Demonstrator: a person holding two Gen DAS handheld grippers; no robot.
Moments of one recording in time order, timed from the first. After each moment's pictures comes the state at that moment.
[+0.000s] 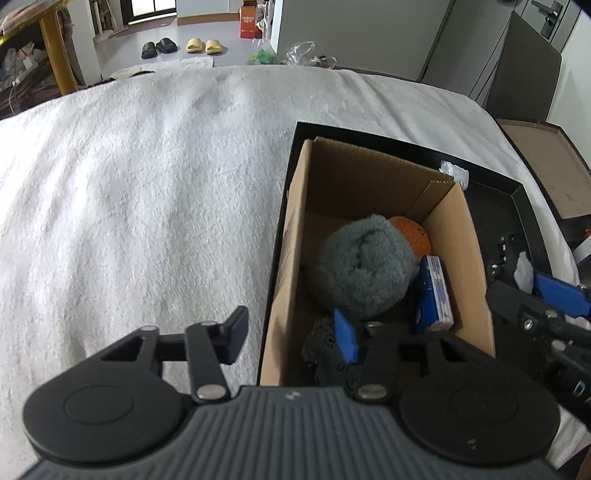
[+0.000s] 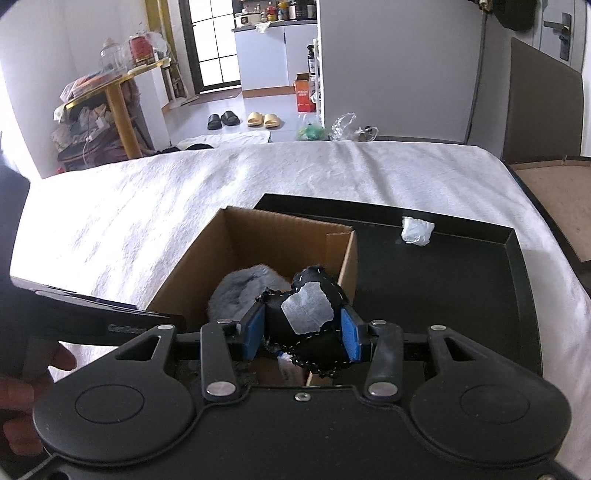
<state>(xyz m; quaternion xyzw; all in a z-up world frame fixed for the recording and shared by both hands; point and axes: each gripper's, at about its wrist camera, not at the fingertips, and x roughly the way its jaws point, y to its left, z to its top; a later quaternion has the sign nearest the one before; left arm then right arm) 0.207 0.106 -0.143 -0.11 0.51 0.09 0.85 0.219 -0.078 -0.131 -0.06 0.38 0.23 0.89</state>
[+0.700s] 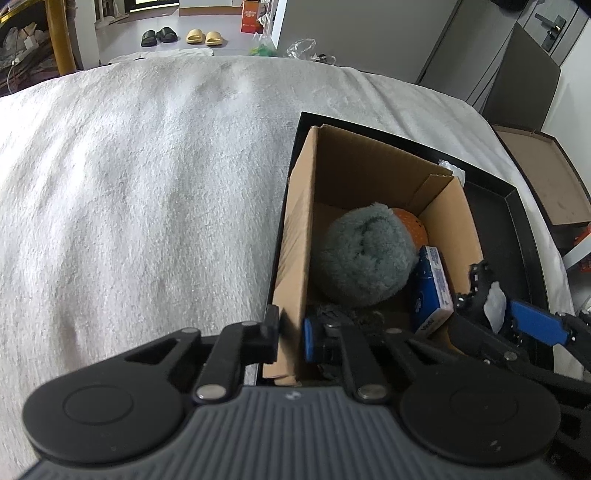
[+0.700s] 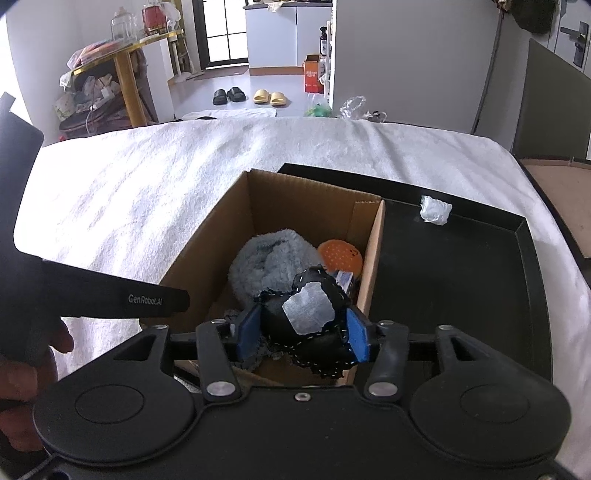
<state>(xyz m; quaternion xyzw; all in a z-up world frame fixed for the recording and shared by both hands) 0.190 0.118 -0.152 -0.15 0.51 0.08 0.85 0.194 -0.053 -0.143 -0.10 0.40 0.23 0.88</state>
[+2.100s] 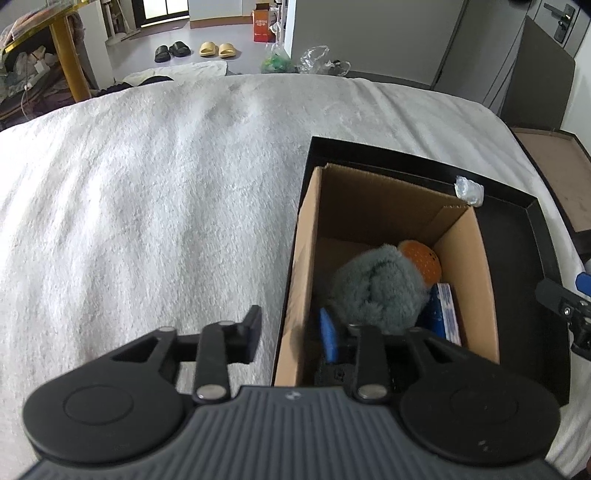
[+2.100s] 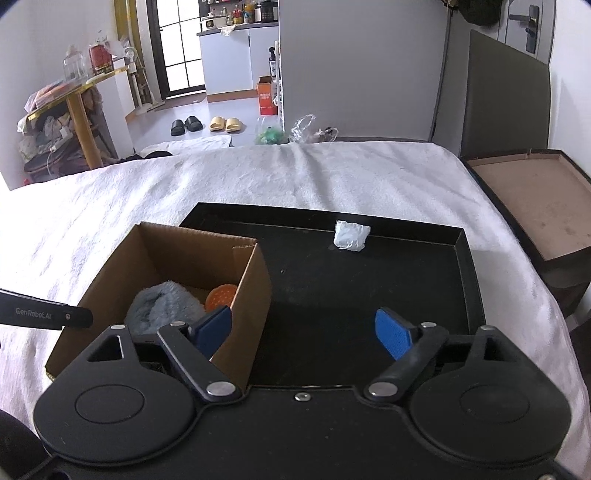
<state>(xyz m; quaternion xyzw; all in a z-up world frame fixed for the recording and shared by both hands) 0.224 0.112 -0.134 -0.11 0.51 0.12 0.85 0.264 -0.133 -0.141 -0.06 0.38 0.19 0.90</state>
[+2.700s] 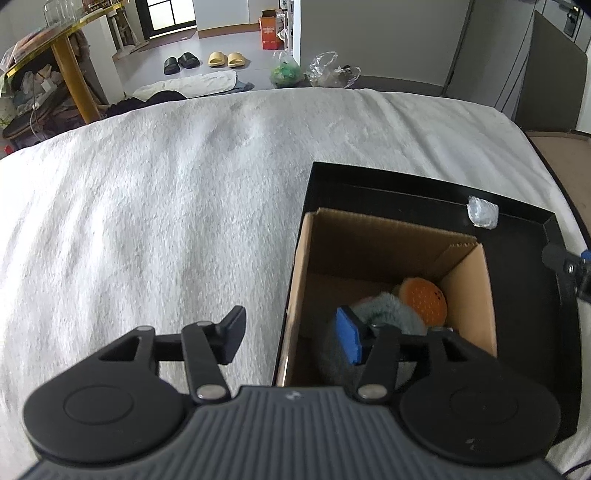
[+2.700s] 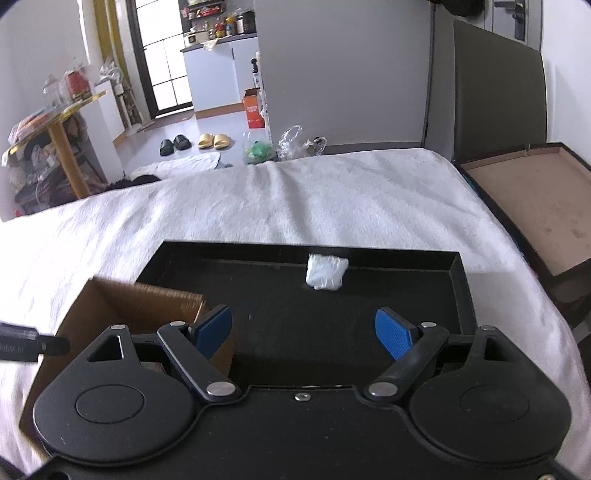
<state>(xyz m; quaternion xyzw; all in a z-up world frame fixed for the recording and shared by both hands) 0.267 0.101 -0.127 -0.08 0.51 0.14 0.85 0.332 -0.149 -0.147 -0.02 0.37 0.18 0.91</state>
